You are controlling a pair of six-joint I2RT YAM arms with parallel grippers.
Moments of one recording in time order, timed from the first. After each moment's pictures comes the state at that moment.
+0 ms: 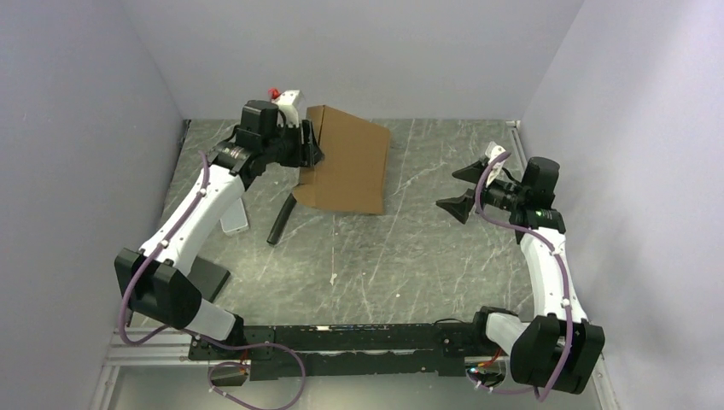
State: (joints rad) left arm -0.36 1.47 1.43 -0.52 0.24 -0.32; right arm -0.20 1.05 0.86 -0.25 -1.18 -0.47
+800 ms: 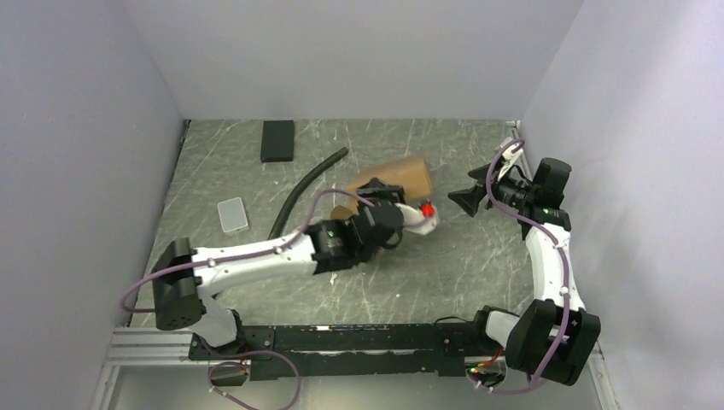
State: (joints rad) left arm -1.18 1.51 1.34 -0.24 -0.69 0.65; right arm -0.29 1.12 0.85 -0.21 -1.13 -0.36
